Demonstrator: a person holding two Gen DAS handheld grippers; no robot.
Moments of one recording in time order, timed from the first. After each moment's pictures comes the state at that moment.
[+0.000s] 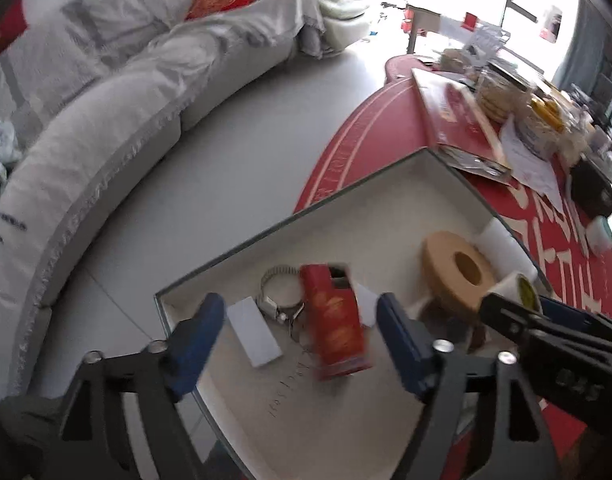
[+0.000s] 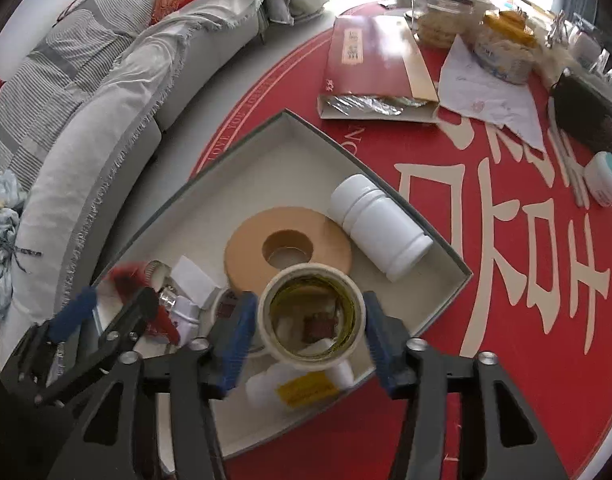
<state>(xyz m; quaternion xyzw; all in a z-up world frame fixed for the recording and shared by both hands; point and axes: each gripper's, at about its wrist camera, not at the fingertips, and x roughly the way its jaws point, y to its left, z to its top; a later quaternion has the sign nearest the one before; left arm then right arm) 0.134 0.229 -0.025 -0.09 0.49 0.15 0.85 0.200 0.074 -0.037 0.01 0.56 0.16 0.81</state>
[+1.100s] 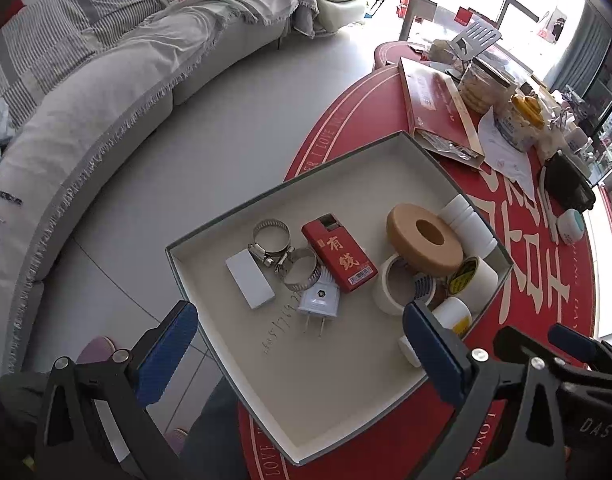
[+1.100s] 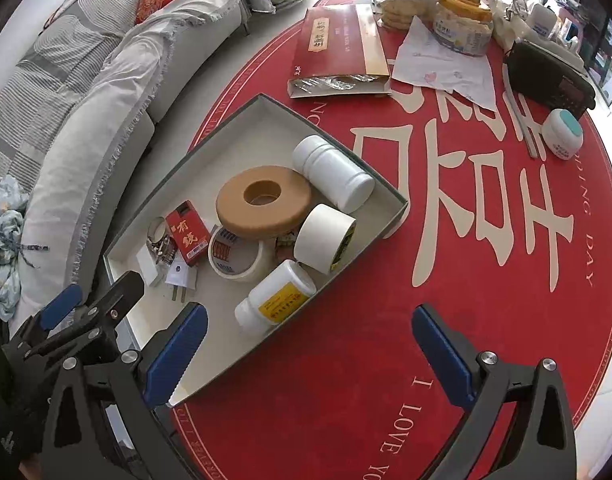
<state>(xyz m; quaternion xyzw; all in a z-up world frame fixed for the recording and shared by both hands) 0.103 0.220 0.002 -0.11 0.53 0.13 0.83 0.154 0.046 -0.001 0.02 0.59 0.14 0.80</state>
